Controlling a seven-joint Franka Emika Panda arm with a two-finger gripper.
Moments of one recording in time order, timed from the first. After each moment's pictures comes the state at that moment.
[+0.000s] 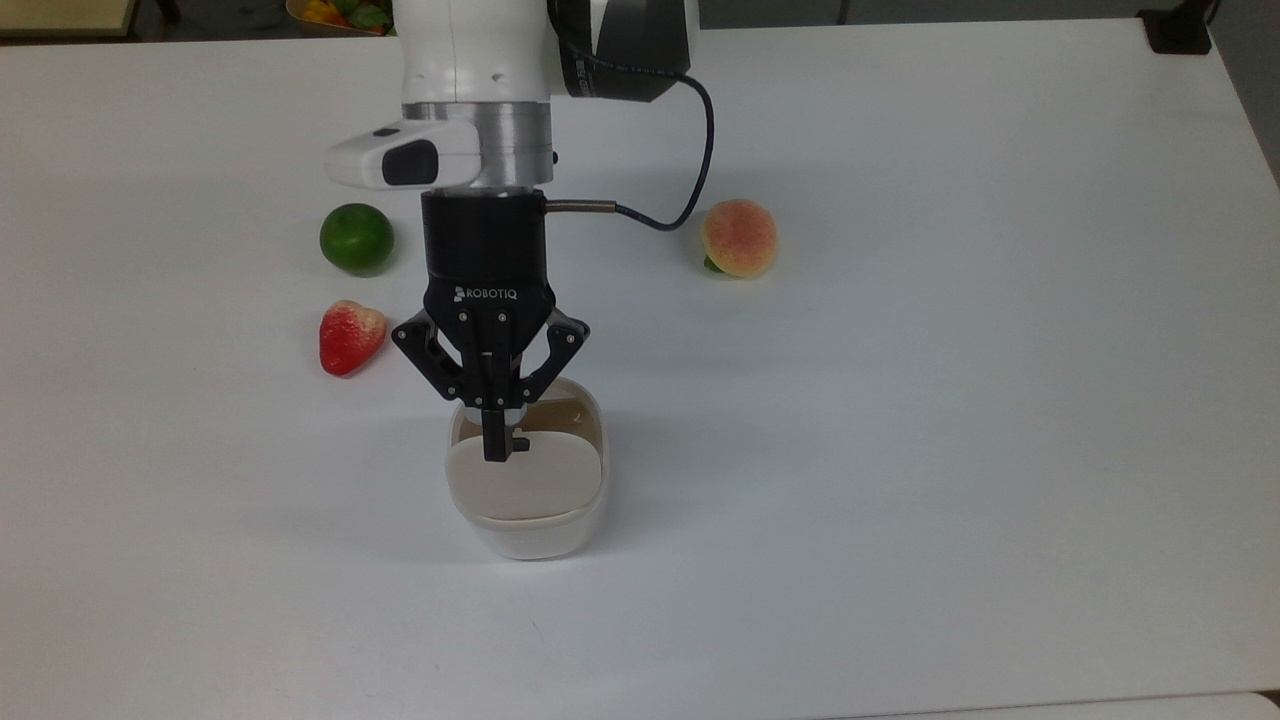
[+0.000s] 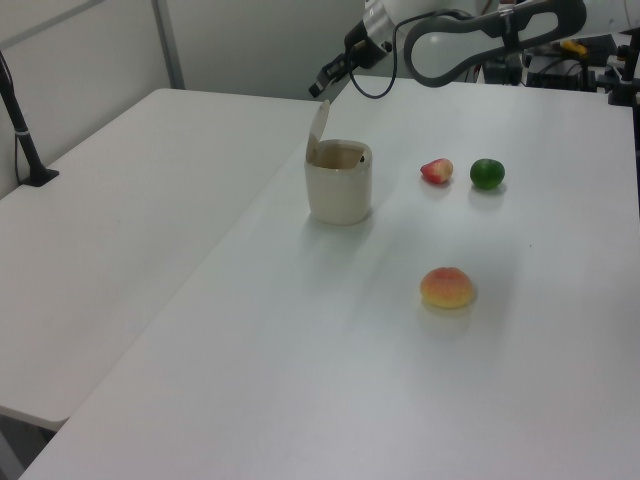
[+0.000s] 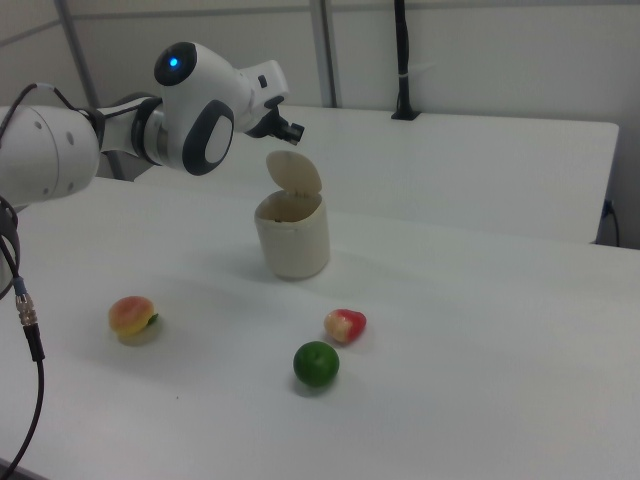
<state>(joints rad) 0.16 0.54 -0.11 -1.39 0.15 2.78 0.05</state>
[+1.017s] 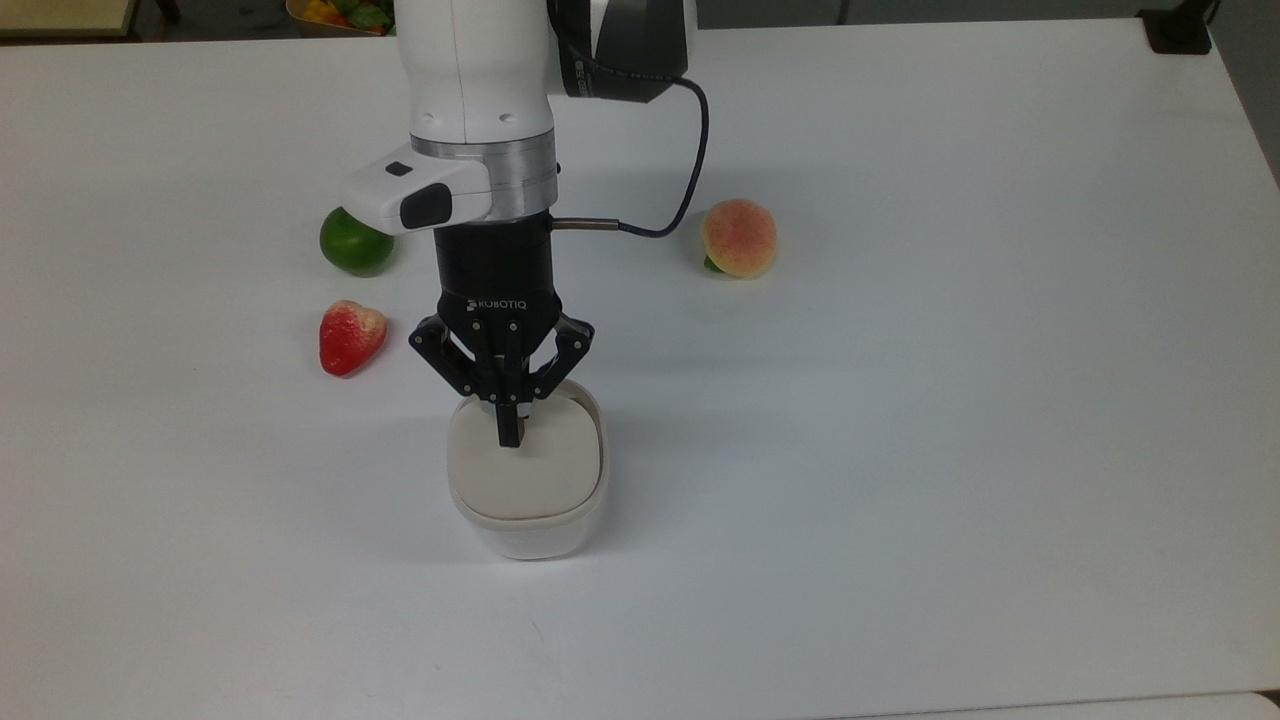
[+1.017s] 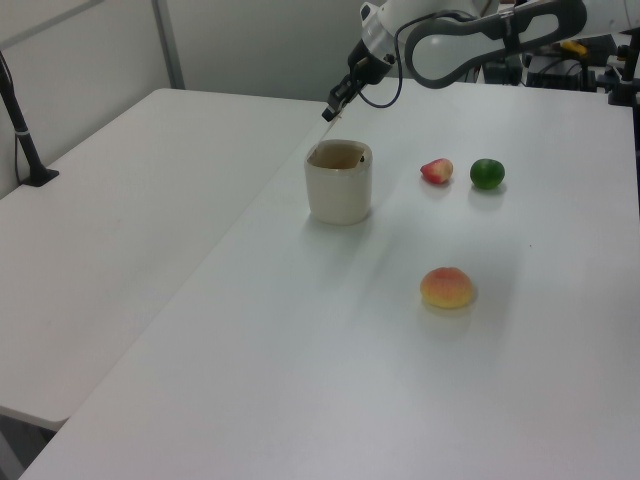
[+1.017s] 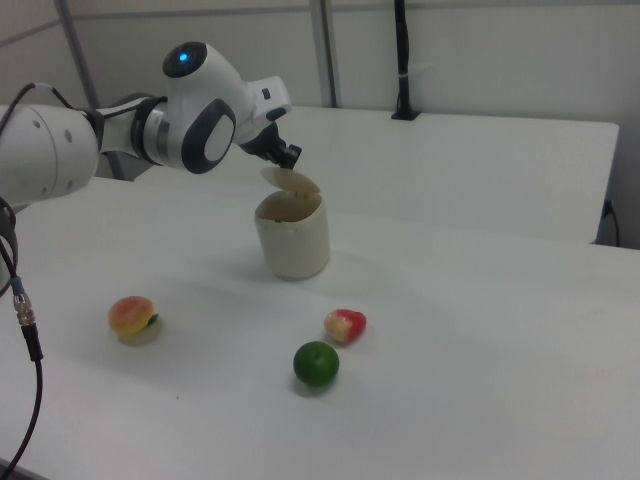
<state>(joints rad) 0.16 0.53 -0.11 -1.39 0.12 2.58 0.03</state>
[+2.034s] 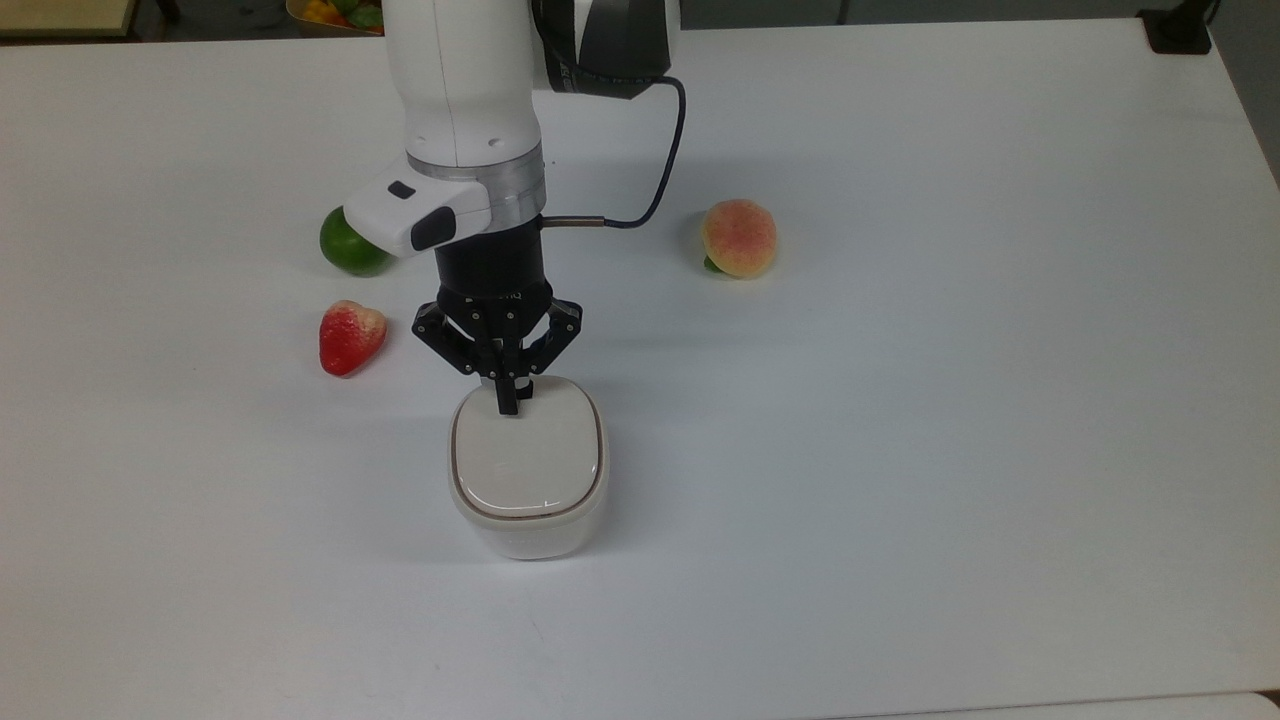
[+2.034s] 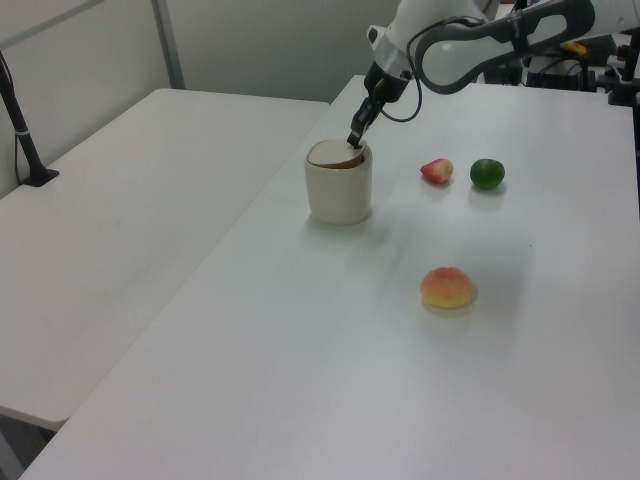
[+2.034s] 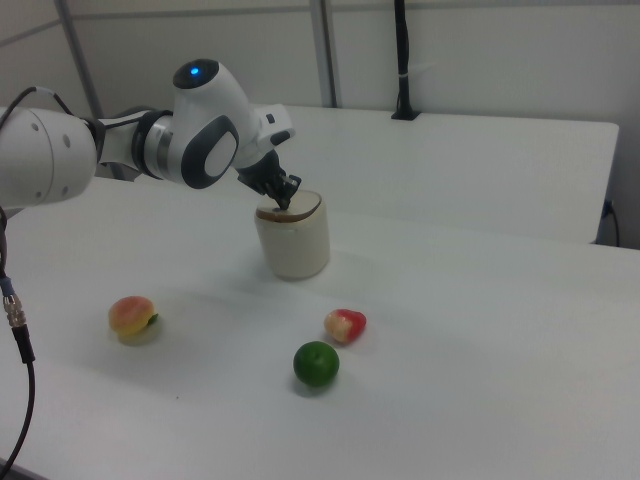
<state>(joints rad) 0.15 0.48 -0.11 -1.51 0.12 2.48 -0.07</state>
